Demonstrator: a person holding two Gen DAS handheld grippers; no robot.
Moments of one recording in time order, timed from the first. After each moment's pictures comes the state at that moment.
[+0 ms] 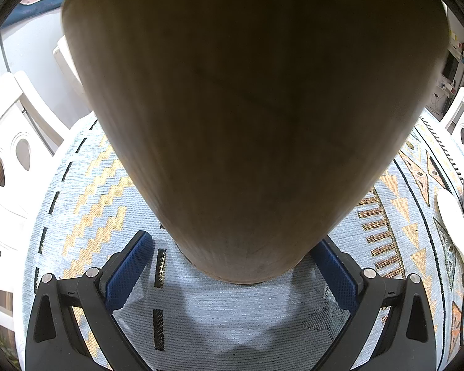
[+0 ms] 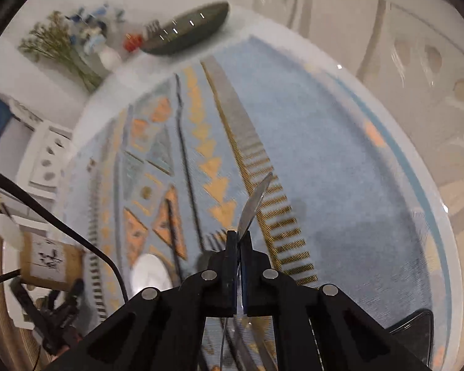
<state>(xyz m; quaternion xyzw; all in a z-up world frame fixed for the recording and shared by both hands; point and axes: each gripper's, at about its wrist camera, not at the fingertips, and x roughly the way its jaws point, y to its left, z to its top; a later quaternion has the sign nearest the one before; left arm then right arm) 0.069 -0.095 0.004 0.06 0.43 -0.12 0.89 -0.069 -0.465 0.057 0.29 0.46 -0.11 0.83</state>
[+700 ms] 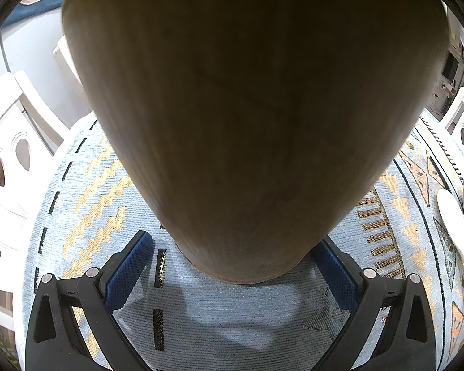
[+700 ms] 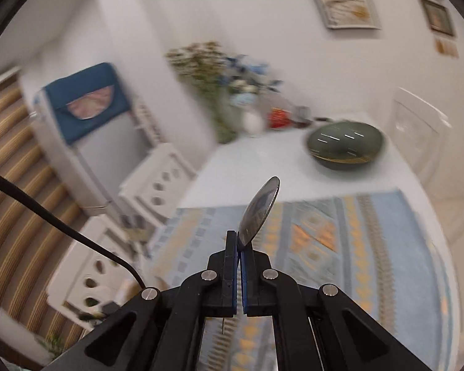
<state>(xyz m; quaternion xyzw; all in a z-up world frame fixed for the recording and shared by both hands) 0.069 -0.095 0.004 0.06 0.43 -0.12 0.89 0.004 -0.318 0.232 0.16 0.28 0.10 0.94</state>
